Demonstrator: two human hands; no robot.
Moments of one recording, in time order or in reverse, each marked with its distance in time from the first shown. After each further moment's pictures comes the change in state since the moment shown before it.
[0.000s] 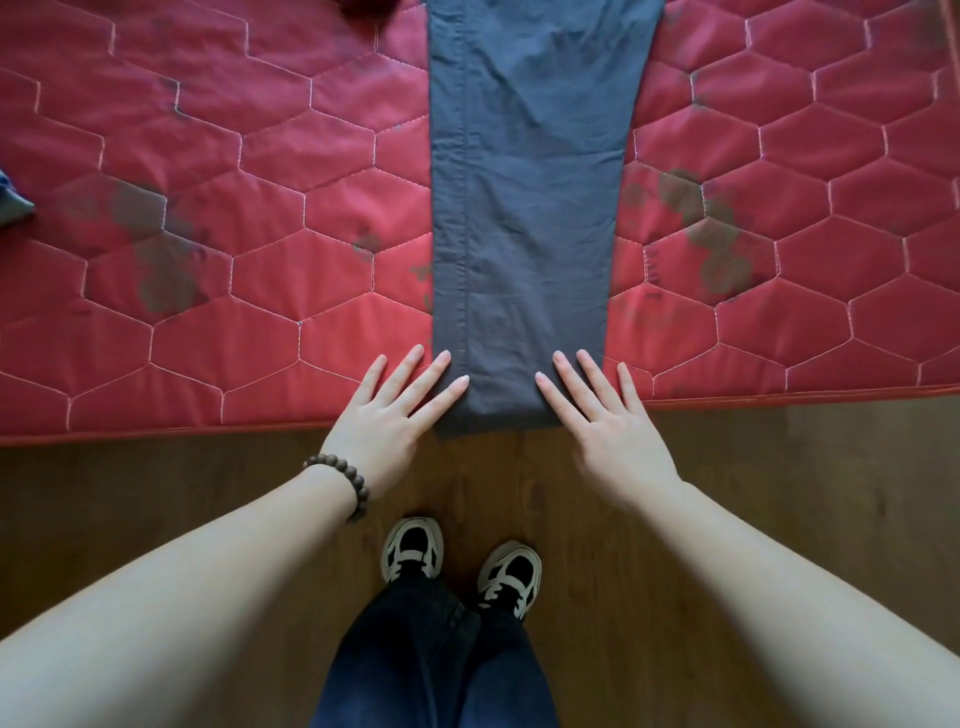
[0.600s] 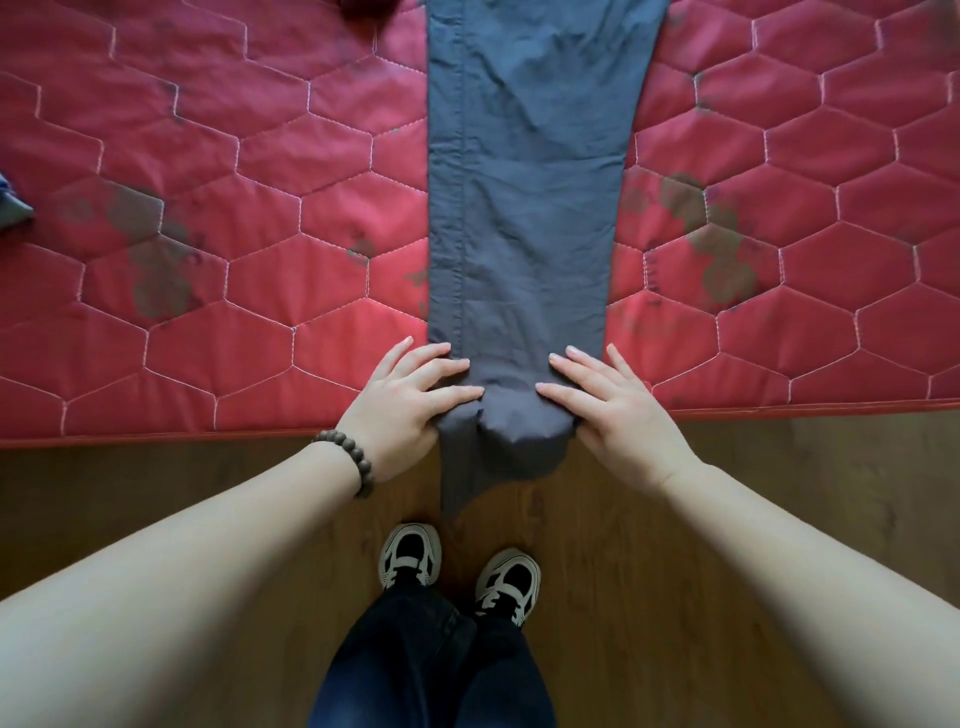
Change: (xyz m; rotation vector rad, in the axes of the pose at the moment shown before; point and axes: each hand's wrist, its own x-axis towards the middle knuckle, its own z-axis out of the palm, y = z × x) left_hand 0.035 0.002 -0.038 -0.345 0.062 0.046; right_hand 0.019 0.021 -0.033 0.357 0.192 -0.137
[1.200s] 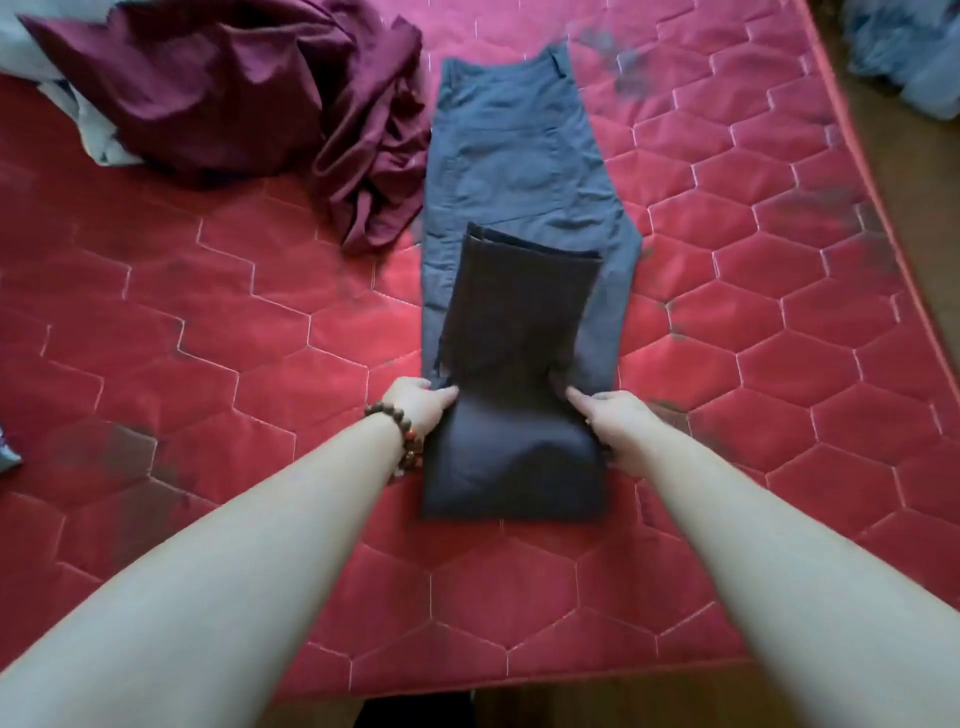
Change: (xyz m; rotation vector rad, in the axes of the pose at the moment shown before) left_hand 0.225 -0.097 -0.089 -1.013 0.024 -1.025; right_hand 0.223 0.091 -0.085 0.865 -0.079 1.160
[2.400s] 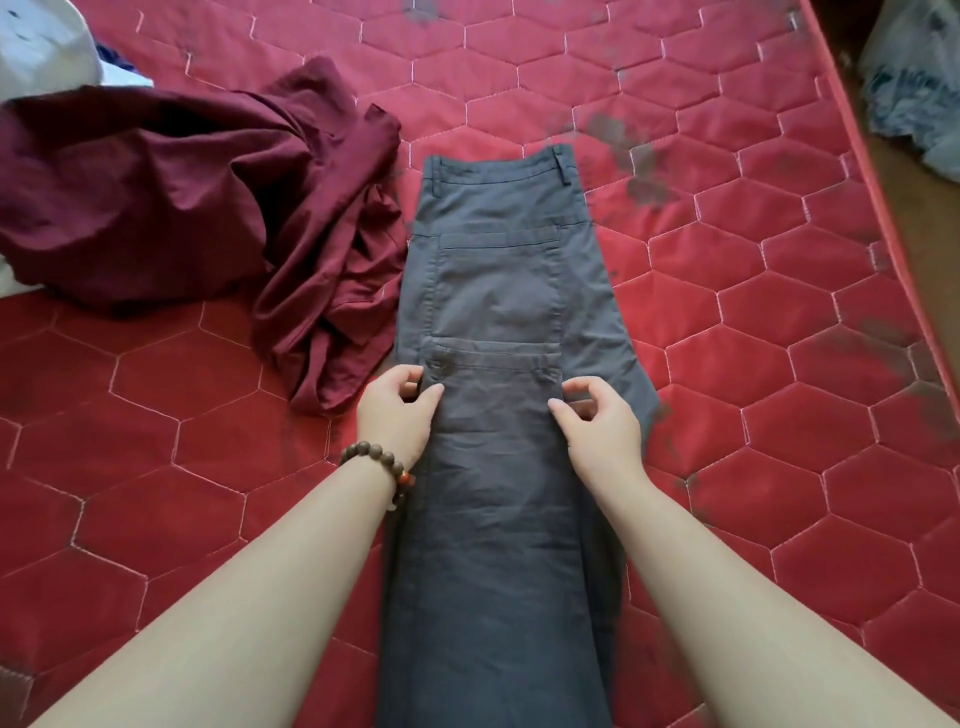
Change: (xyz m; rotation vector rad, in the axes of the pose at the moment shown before) left_hand 0.138 0.127 -0.007 -0.060 0.312 0.340; right_hand 0.119 -0.141 -0.017 0.005 0.311 -0.430
